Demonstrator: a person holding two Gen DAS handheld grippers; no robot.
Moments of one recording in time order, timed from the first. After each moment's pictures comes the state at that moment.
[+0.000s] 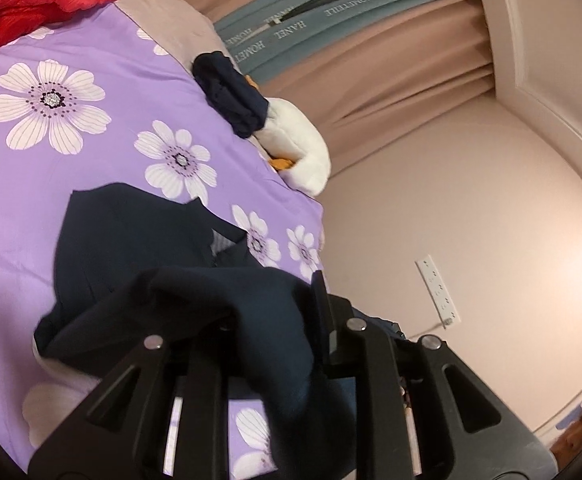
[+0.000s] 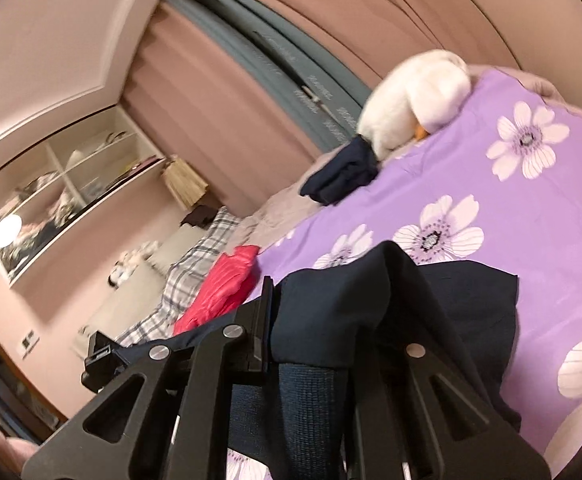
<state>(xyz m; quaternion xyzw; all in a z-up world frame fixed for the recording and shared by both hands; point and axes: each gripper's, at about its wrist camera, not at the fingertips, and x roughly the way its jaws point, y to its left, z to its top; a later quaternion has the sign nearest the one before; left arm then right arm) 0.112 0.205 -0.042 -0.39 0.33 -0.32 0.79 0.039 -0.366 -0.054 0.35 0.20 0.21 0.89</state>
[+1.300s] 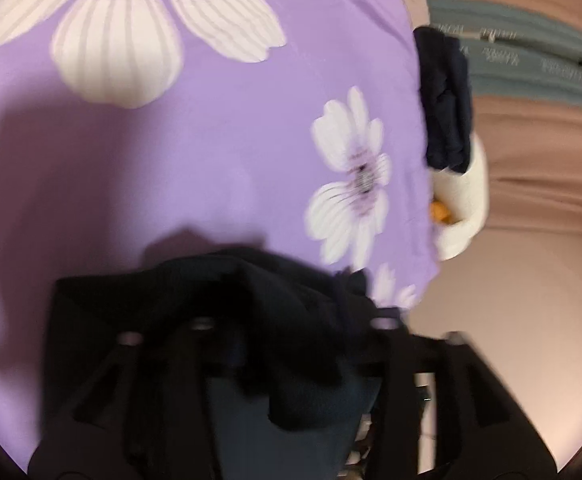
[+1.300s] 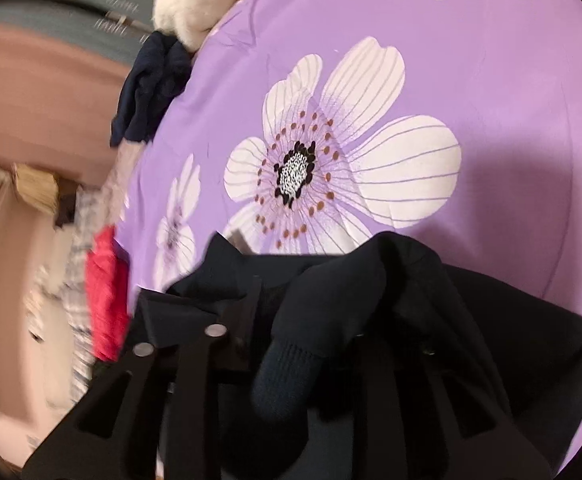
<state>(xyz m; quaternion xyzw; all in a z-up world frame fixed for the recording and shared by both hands) 0.359 0.207 -0.249 -0.54 0.50 -0.13 0.66 0.272 -0.382 -0.218 0.46 0.46 0.06 0.76</state>
